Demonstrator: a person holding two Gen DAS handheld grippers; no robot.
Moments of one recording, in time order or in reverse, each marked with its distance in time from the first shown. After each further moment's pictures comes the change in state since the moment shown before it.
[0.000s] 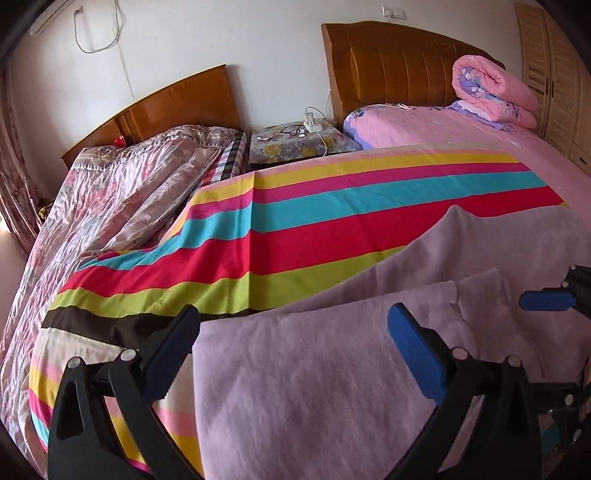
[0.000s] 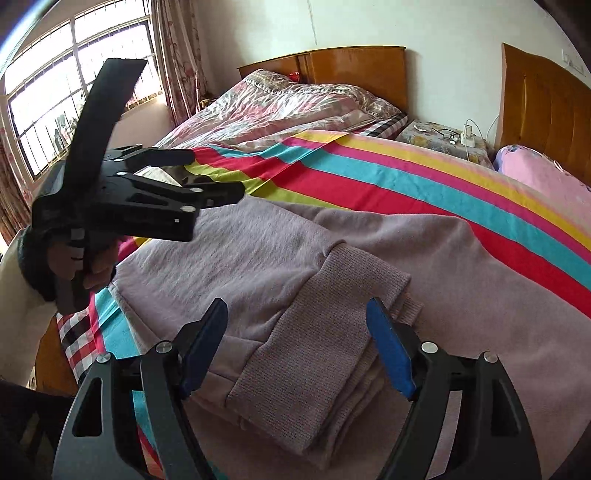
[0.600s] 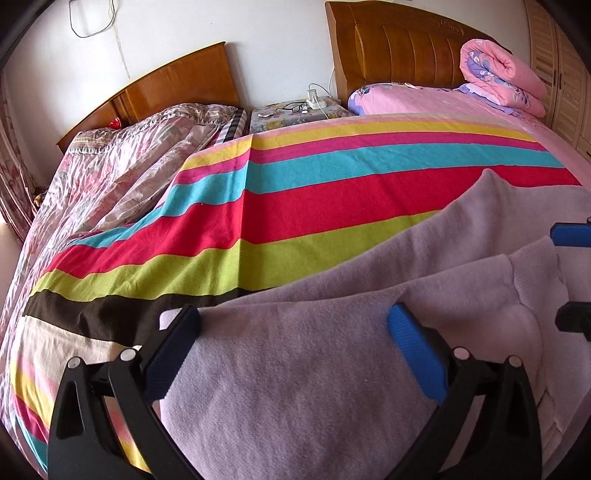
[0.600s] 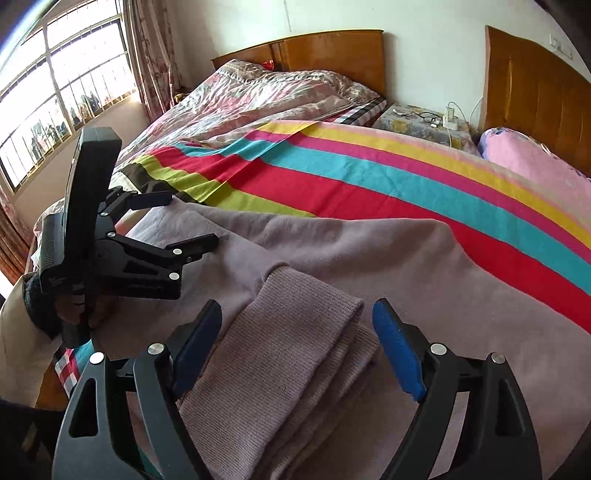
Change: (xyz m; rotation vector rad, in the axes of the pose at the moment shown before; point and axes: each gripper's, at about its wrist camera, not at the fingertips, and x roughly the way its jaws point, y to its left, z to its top) left arm 0.054 0.013 -0.023 -0.038 0.054 -0.004; right arm 0.021 -0.033 0.025 0.068 0.031 -0.047
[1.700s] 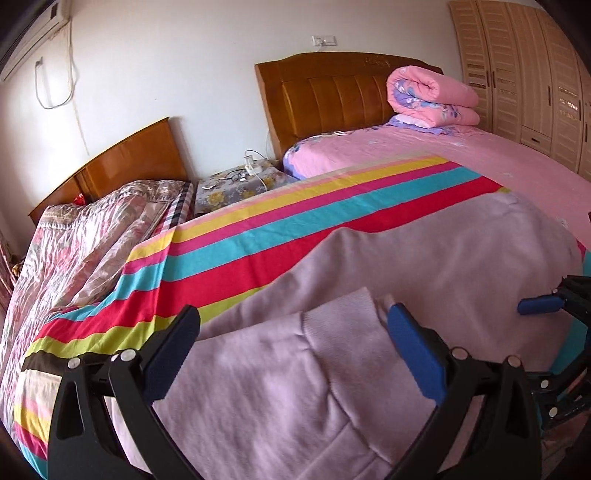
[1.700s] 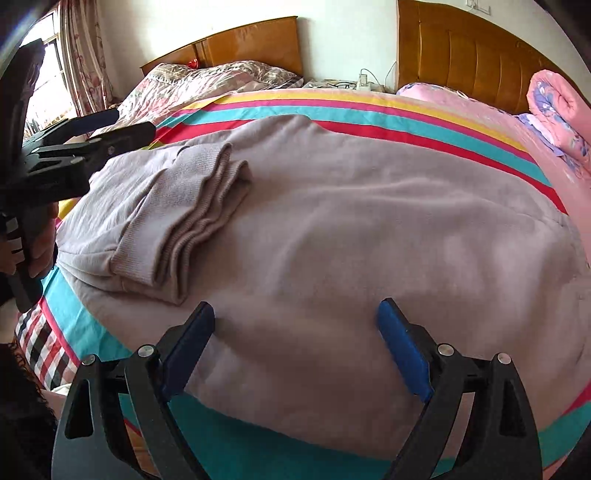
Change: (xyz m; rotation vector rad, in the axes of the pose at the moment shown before) left arm -0.094 -0.121 0.004 0.188 -0.218 -0.137; right arm -0.081 -0.038 -0.132 0.172 0.040 -0.243
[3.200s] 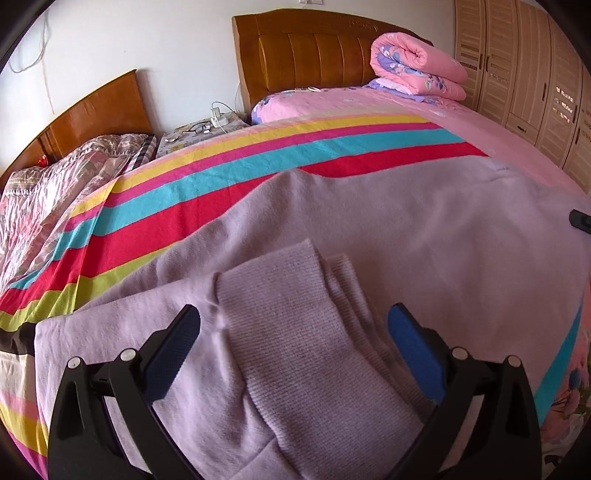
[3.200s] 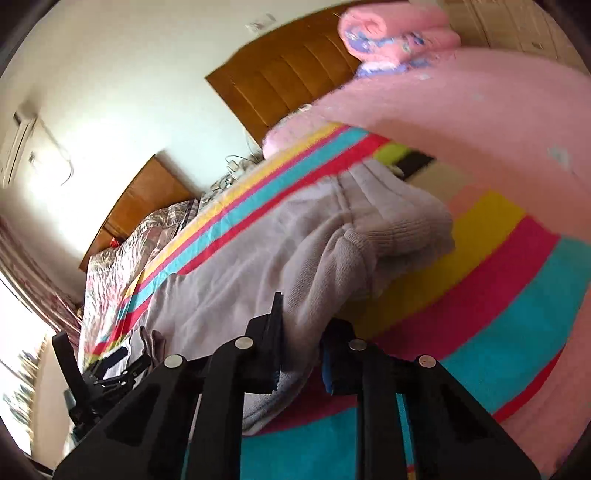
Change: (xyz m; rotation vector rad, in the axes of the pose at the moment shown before) left arm 0.048 -0.006 -0.017 -0.091 0.128 -0.128; right arm -0.100 -0.144 -0.029 0.642 -0.332 -0.064
